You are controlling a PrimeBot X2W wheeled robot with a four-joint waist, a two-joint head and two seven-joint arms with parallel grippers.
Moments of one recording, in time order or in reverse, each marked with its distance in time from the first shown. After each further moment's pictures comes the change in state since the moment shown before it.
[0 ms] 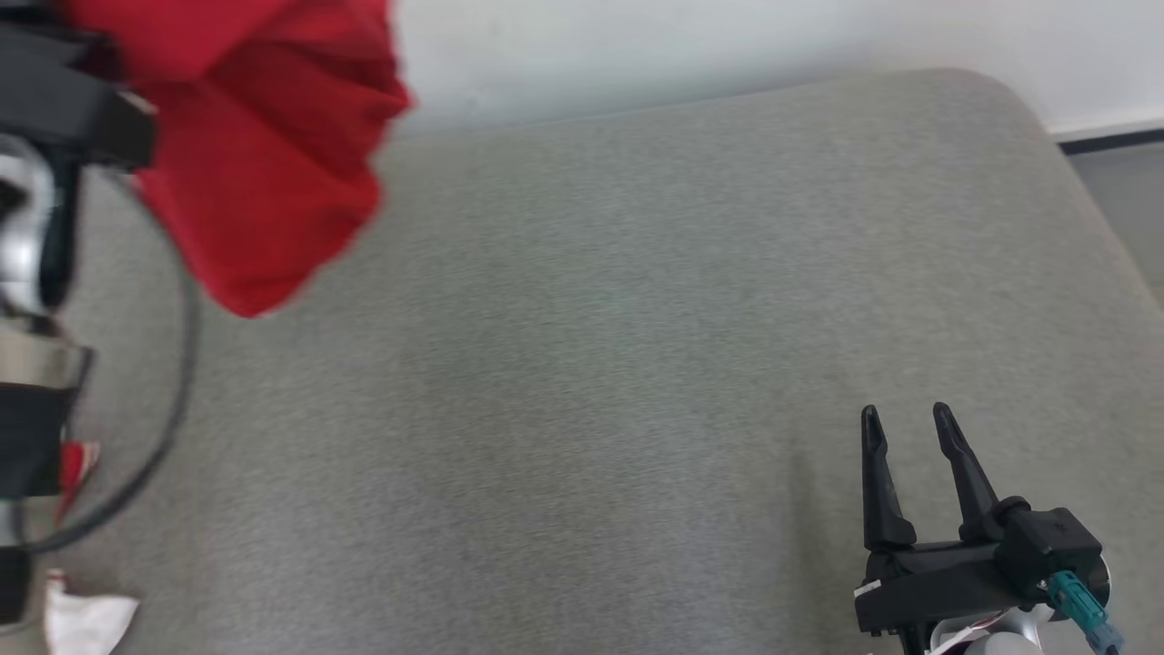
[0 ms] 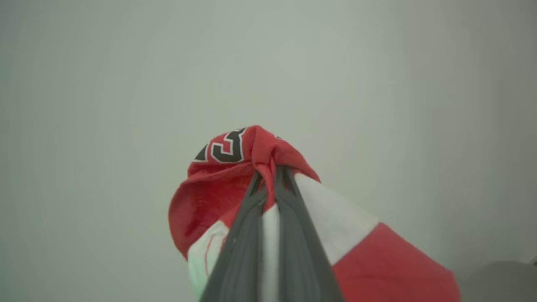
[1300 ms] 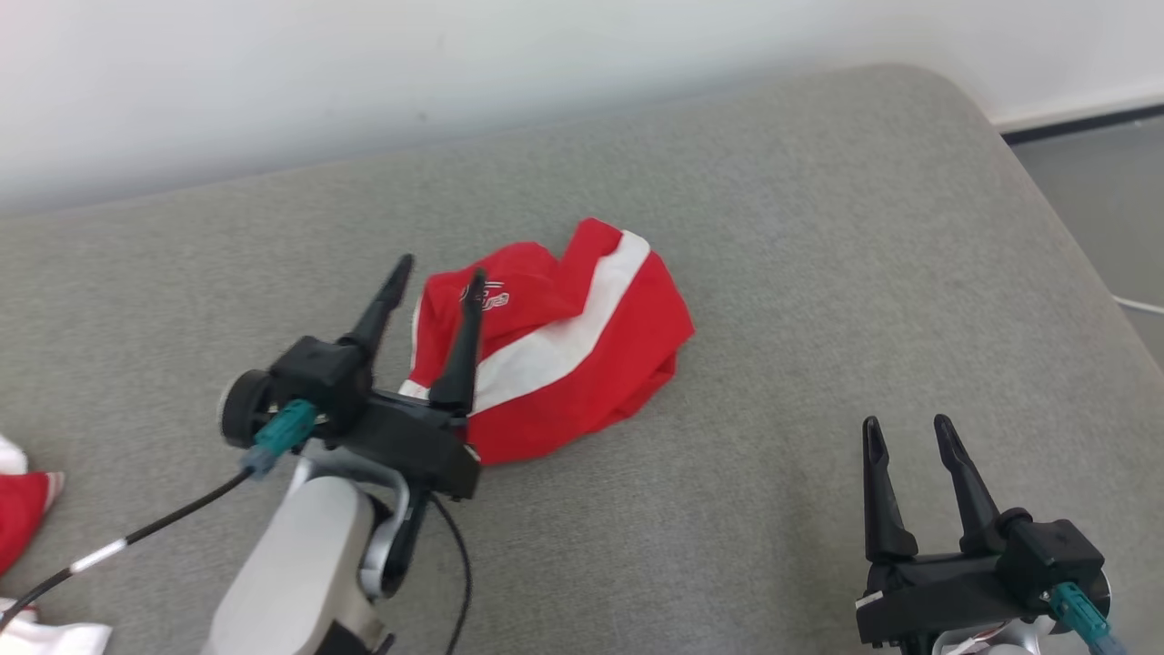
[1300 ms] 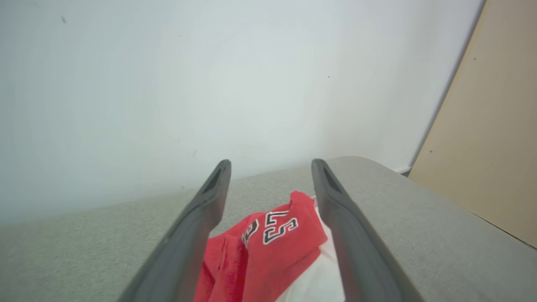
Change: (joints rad) left arm 0.410 -0.299 -0.215 0.207 -0.094 0.035 -0.209; right arm 0.017 0.000 0.004 -0.006 0.016 0.000 0.000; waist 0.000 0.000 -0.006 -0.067
